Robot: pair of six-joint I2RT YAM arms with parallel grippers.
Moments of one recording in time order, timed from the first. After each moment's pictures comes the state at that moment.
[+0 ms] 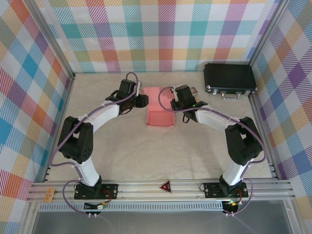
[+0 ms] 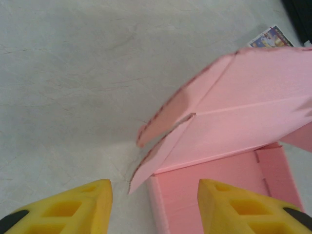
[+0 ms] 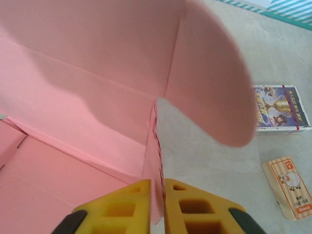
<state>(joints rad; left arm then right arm) -0.39 1.76 1.27 -0.24 0.13 -0.28 0.55 1.72 1.18 -0.17 0.18 0.04</state>
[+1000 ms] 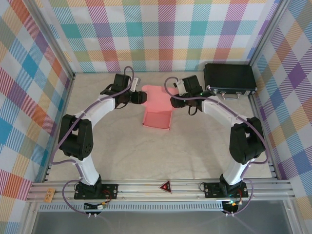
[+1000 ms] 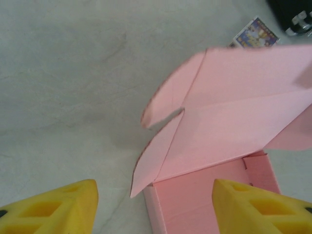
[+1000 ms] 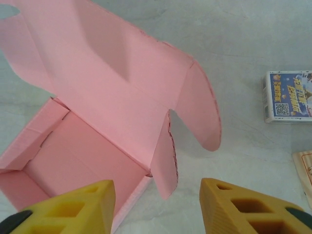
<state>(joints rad) -0.30 1.82 1.42 -0.38 0.28 -0.13 0.44 1.73 1.38 -0.48 -0.12 0.03</state>
